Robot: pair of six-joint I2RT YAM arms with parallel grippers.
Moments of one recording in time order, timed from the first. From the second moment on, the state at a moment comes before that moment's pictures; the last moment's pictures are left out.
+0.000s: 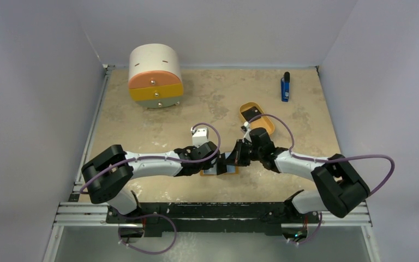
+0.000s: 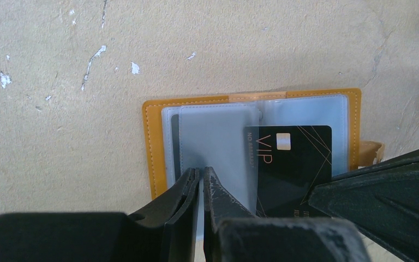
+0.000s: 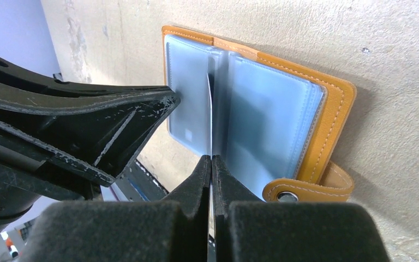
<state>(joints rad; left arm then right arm) -1.05 1.57 0.80 -0.21 -0.48 -0.97 0.57 1.37 0.48 0.13 -0.44 0.83</state>
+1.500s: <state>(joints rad) -1.05 1.57 0.79 -0.20 -0.48 -0.97 0.57 1.39 0.35 0.38 -0.38 0.99</state>
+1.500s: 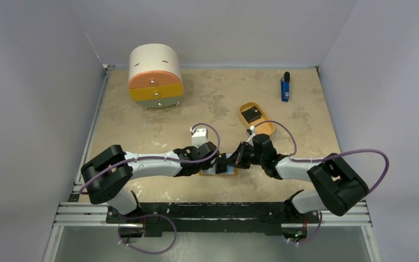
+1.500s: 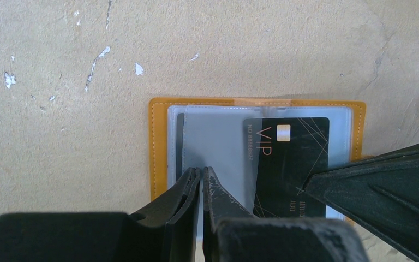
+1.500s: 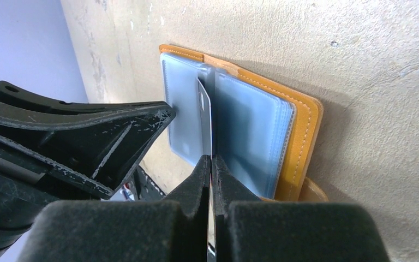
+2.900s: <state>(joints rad) -1.05 1.51 0.79 -0.29 -0.48 -0.99 0.60 1.47 0.43 0.32 -0.44 0.95</state>
